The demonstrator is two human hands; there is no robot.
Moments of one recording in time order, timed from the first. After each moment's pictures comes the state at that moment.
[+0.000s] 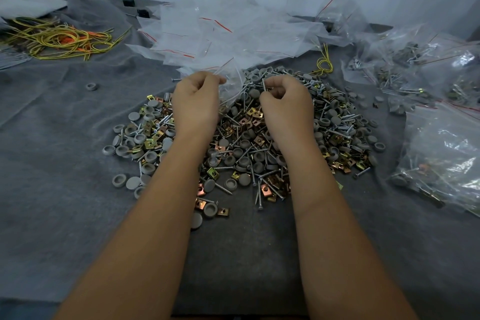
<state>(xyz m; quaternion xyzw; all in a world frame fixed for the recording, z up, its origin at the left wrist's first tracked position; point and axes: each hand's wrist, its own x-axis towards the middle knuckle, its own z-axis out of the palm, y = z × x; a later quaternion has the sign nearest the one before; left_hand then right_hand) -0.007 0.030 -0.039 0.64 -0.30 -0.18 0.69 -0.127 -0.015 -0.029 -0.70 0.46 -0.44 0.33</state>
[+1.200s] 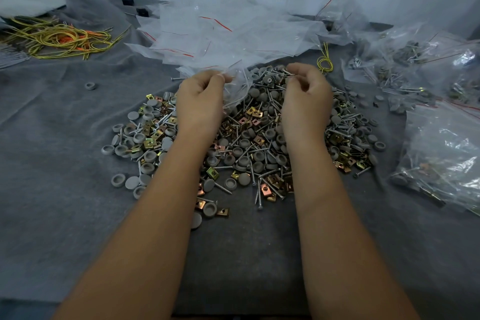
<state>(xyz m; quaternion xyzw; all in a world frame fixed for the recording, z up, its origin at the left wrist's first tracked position) -0.011 0.031 -0.039 0.63 -0.34 -0.17 0.68 -0.134 -0.022 -0.027 -0.59 0.47 -0.55 0.35</state>
